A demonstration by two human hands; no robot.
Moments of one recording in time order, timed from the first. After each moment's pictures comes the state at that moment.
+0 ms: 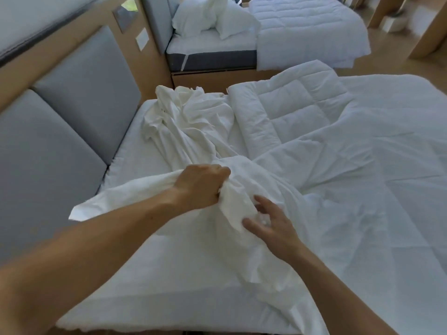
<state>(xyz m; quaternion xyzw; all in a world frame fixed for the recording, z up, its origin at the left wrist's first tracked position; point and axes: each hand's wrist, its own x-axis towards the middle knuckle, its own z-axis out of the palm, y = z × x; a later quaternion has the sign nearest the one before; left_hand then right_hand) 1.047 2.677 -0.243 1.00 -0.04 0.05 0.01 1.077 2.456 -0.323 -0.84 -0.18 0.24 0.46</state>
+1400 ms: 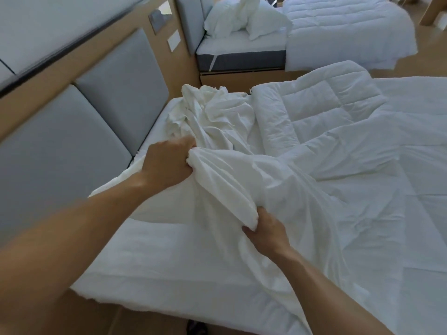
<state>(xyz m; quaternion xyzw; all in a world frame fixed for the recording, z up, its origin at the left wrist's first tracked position) 1.022 2.709 -0.211 0.97 0.12 0.22 -0.03 1.085 2.469 -0.362 -0.90 -0.26 0.20 0.28</state>
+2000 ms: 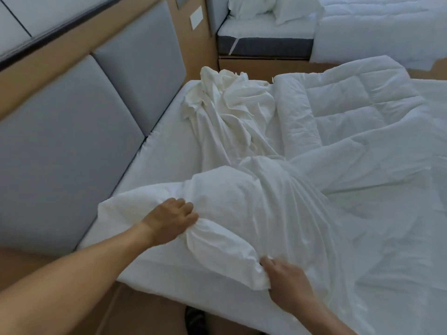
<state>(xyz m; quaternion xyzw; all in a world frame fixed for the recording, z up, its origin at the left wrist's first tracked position) 0.911 2.740 -0.350 0.99 -0.08 -0.02 -0.13 1.037 2.419 -0.439 -0.85 -0.49 0.17 0.06</state>
